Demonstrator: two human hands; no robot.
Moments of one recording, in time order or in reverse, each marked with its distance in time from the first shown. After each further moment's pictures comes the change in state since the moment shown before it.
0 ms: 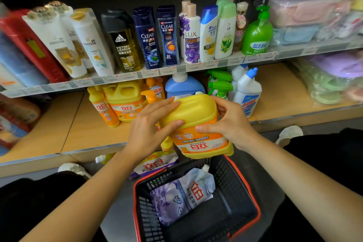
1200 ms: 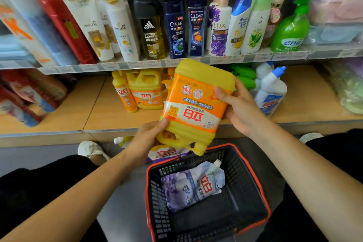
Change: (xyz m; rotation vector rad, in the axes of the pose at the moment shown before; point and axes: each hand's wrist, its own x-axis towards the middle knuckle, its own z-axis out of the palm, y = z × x) left_hand -0.065 -0.041 -0.003 -0.849 -0.076 -0.838; right_hand 0.036 -0.007 0.030 0.523 0.026 0.241
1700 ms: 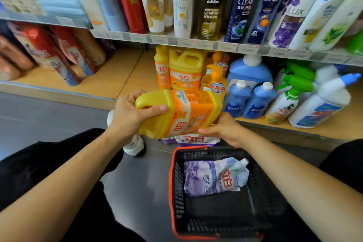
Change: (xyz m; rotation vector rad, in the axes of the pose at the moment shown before) left_hand -0.059 0.014 -0.103 0.053 0.430 0.318; right_hand 0.031 0.141 0.061 -0.445 -0.434 0.339
